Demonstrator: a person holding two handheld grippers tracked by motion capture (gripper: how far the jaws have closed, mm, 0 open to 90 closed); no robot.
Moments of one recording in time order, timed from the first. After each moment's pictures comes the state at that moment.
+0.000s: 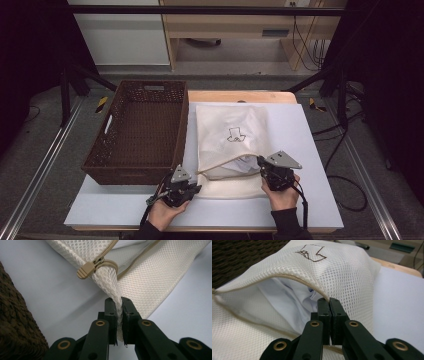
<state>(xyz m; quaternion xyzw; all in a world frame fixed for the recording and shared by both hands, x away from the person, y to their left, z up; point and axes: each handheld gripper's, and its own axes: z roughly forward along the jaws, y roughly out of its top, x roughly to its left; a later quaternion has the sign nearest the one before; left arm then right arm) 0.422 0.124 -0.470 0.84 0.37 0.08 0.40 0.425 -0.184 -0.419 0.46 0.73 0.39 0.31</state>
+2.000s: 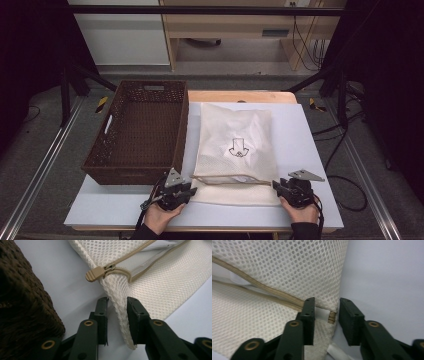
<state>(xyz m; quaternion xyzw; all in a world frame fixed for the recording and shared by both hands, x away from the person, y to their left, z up) 0.416 0.138 -0.479 0.83 0.38 0.11 0.40 0.409 -0.251 -0.482 0.56 0.72 0.36 0.19</state>
